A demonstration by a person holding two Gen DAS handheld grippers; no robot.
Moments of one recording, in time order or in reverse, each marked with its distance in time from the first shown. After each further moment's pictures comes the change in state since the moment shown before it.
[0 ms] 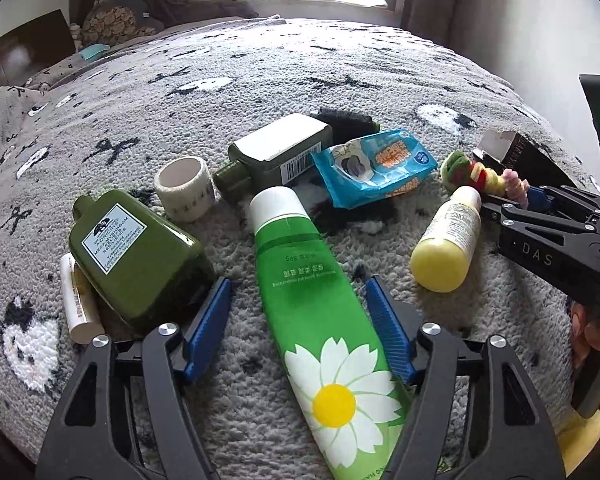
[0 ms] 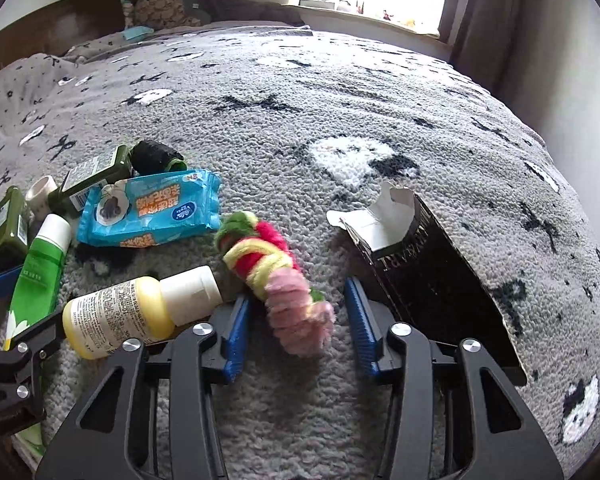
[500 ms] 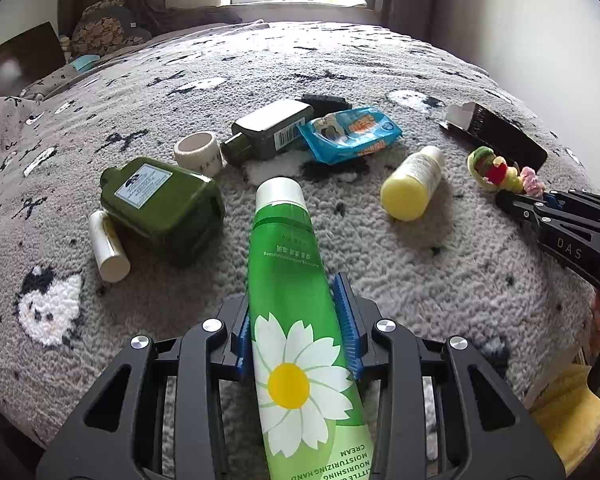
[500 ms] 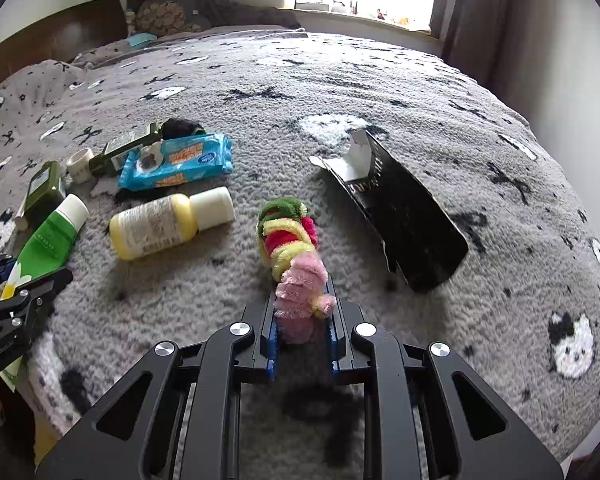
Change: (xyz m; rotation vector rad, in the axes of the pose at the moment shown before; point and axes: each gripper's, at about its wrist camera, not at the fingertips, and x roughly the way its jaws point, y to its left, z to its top) left arm -0.039 0.001 -0.039 0.061 -0.010 -0.038; right arm -0.053 -0.013 -0.052 0.043 -0.008 0.017
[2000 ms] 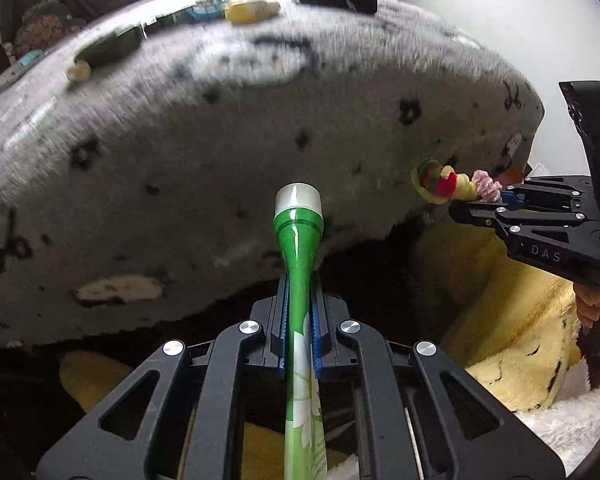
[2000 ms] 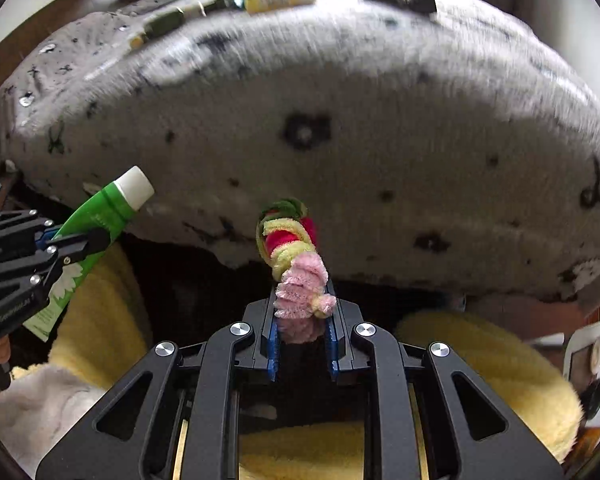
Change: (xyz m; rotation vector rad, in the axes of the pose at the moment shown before) left arm -0.071 -0.057 -0.187 0.176 0.166 -0.172; right arm -0.079 0.031 -0.214 0.033 0.216 0.149
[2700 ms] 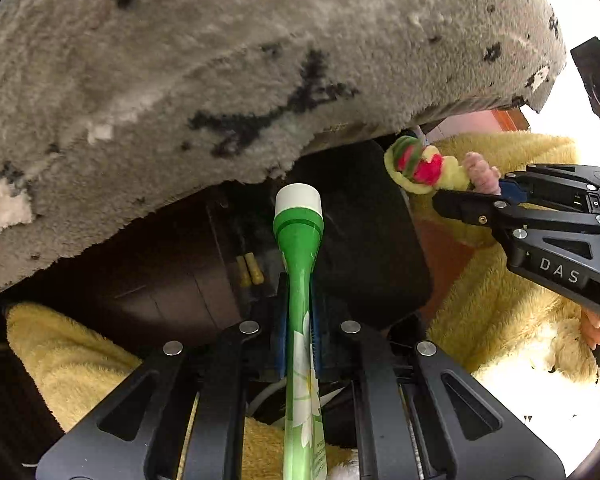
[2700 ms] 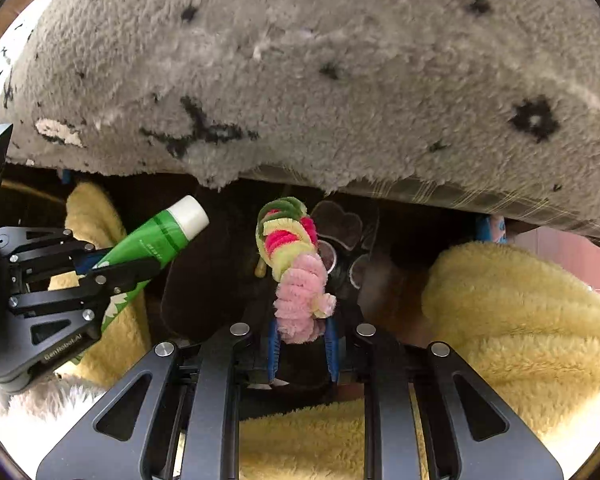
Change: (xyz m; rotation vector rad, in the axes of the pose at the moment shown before) left arm 0.109 -0.003 -0.042 -0.043 0.282 -0.120; right arm 0.082 0.019 -0.035 0.048 0.234 0.042
